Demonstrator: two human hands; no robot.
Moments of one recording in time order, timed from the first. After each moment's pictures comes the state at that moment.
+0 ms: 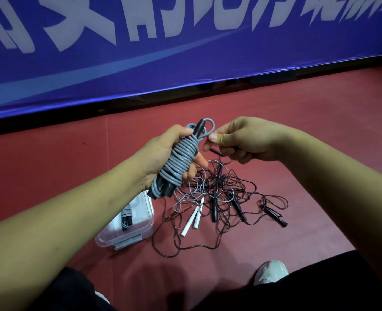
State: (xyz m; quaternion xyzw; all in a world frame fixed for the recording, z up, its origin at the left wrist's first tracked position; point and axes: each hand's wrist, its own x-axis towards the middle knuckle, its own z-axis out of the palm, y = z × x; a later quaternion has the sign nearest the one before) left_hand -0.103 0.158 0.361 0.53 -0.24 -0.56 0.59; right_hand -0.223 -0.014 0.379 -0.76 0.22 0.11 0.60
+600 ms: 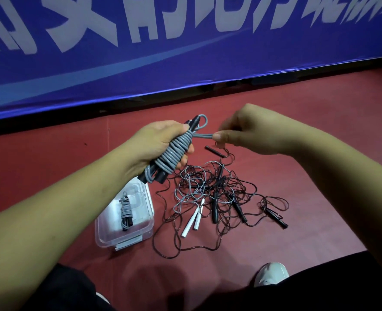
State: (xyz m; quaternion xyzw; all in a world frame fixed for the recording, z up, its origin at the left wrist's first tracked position) left_hand -0.080 0.153 0.367 0.63 -0.28 -0.44 0.58; right_hand -0.237 0.000 0.421 -0.95 0.12 0.00 0.28
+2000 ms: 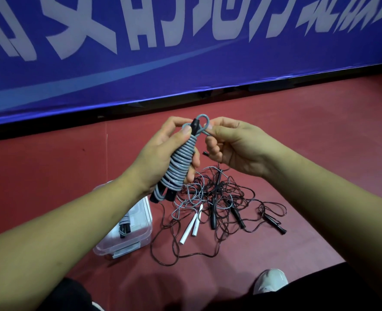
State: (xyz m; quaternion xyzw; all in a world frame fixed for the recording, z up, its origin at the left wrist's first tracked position) left_hand -0.100 0.160 0.357 0.49 -0.37 -0.42 0.67; right_hand -0.215 0.018 0.383 -0.52 0.18 -0.10 0.83
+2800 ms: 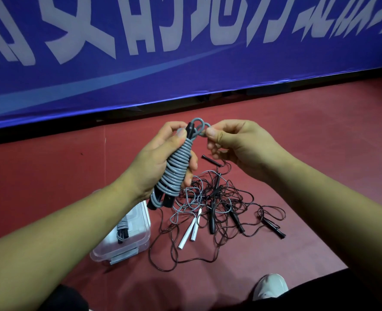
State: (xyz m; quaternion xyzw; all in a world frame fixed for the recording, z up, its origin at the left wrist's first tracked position) left_hand -0.100 0.161 0.361 0.46 -0.35 -0.45 0.68; right_hand -0.224 0.016 0.389 -0.65 0.20 -0.16 0.72
